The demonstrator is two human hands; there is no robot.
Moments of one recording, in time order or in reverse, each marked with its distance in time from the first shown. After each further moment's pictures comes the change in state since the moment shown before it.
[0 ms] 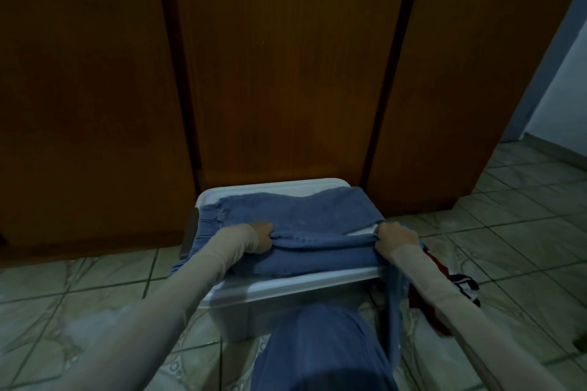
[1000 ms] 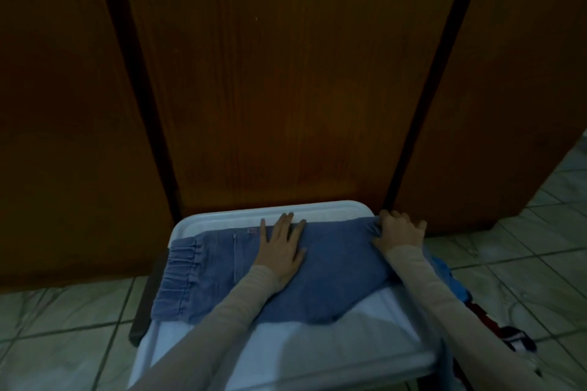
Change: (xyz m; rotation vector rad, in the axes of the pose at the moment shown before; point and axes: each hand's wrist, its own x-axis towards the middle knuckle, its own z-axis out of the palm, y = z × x) left_hand 0.146 0.004 0.016 0.067 0.498 0.117; right_hand 0.157 -0.040 0.008 0.017 0.160 0.020
